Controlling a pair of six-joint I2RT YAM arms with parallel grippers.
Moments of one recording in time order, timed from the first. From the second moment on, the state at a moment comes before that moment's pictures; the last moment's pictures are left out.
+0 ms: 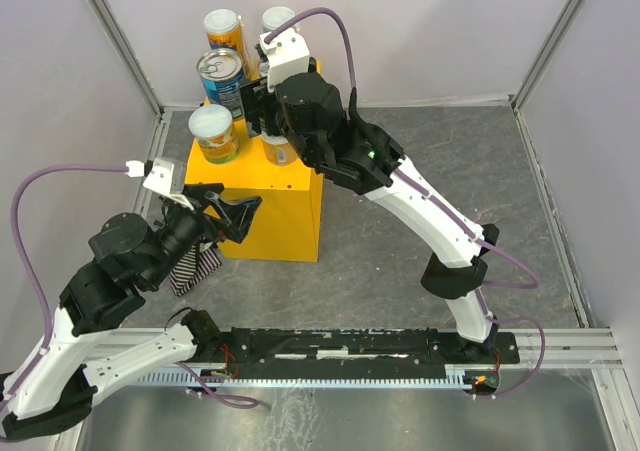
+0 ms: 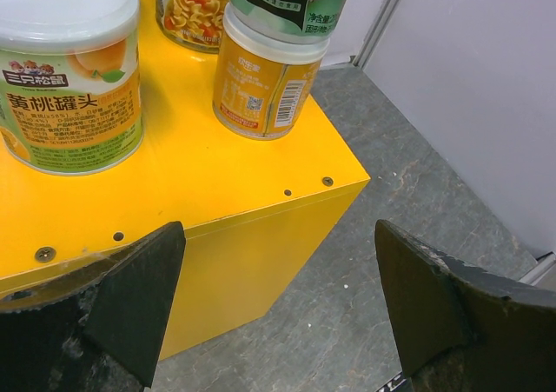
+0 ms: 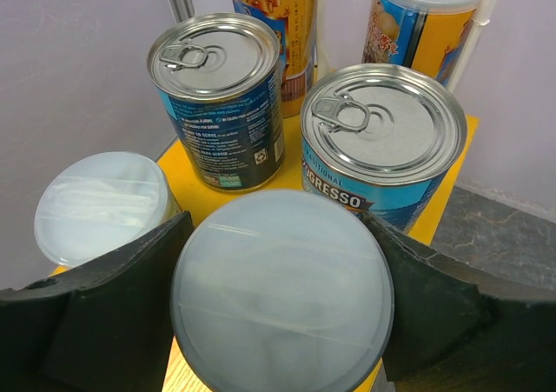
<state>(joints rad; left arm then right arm) -0.88 0.62 1.19 -0.60 -0.36 -0.28 1.09 2.06 2.69 -0.72 0.59 0.11</state>
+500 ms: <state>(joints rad) -0.88 0.62 1.19 -0.60 -0.36 -0.28 1.09 2.06 2.69 -0.71 0.58 0.11</state>
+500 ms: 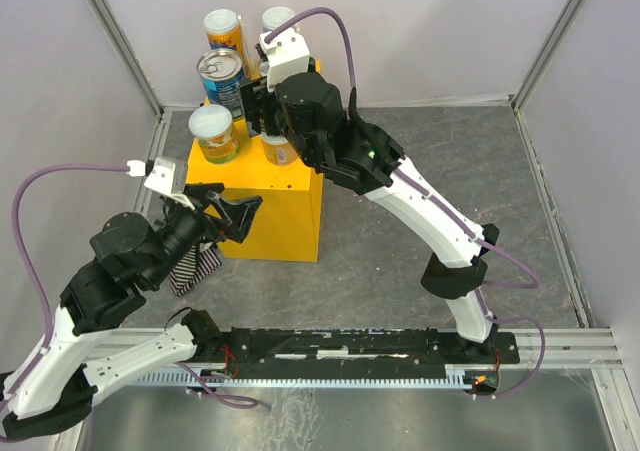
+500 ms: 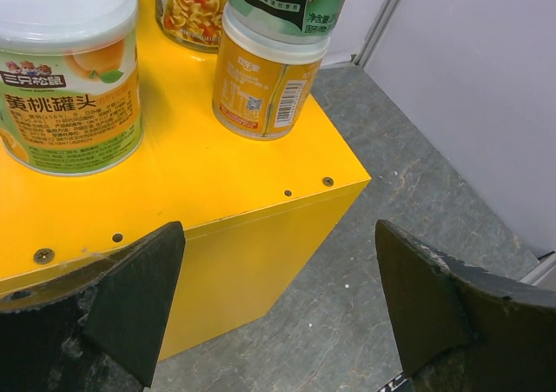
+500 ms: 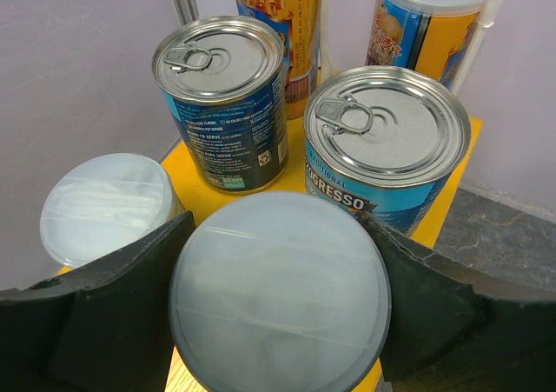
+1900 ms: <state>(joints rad) -0.88 0.63 1.19 -0.60 -0.36 -0.28 1.10 2.06 2.68 -0.71 0.58 0.12</state>
